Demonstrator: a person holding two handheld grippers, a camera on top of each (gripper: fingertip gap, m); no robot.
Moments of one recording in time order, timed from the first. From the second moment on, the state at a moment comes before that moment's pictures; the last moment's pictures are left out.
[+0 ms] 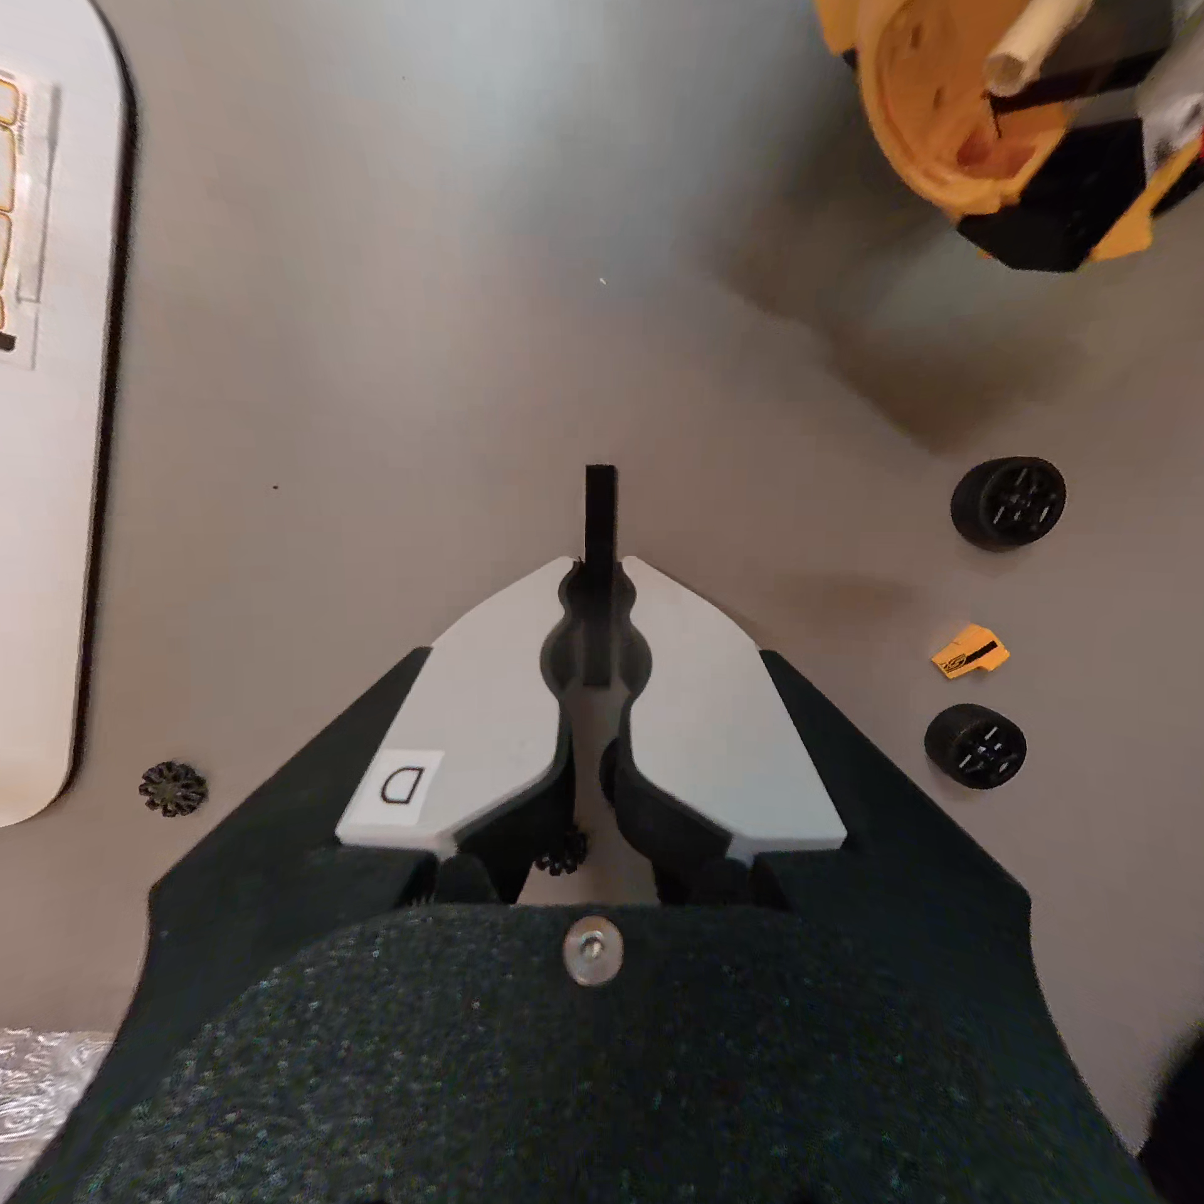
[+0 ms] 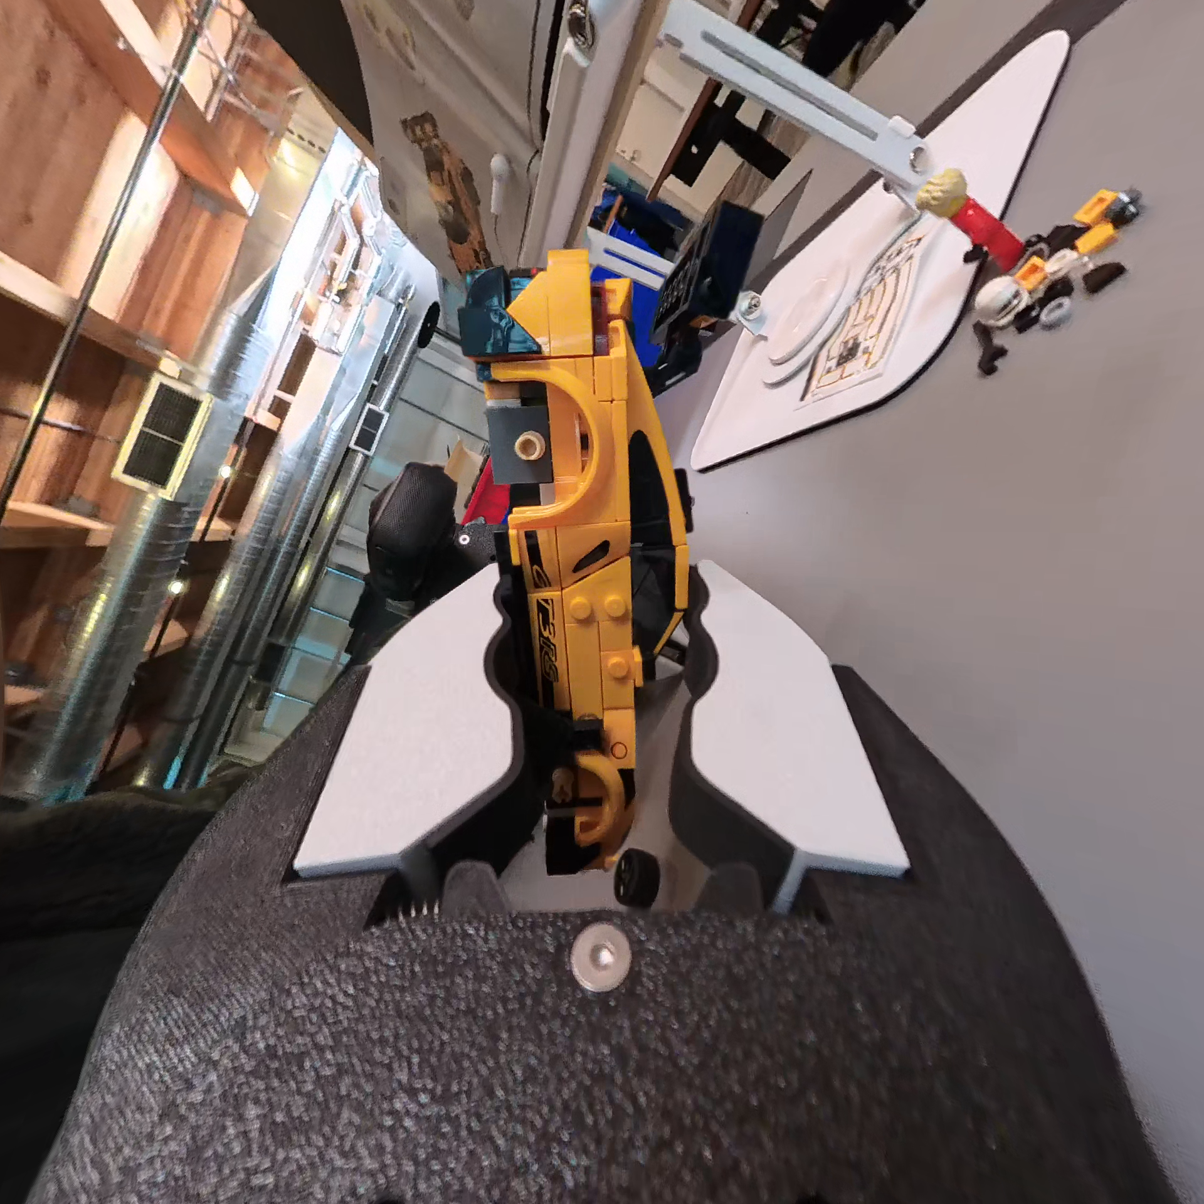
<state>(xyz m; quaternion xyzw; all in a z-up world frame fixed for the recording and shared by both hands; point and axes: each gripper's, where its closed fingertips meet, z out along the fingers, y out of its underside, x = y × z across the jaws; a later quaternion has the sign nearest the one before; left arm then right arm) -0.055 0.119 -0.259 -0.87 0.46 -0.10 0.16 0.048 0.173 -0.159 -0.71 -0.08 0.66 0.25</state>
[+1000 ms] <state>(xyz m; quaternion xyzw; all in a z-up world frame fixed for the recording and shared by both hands) -0.042 0.135 -0.136 -0.86 0.22 -0.35 0.32 0.003 0.130 -0.163 -0.66 0.08 0.72 0.16</state>
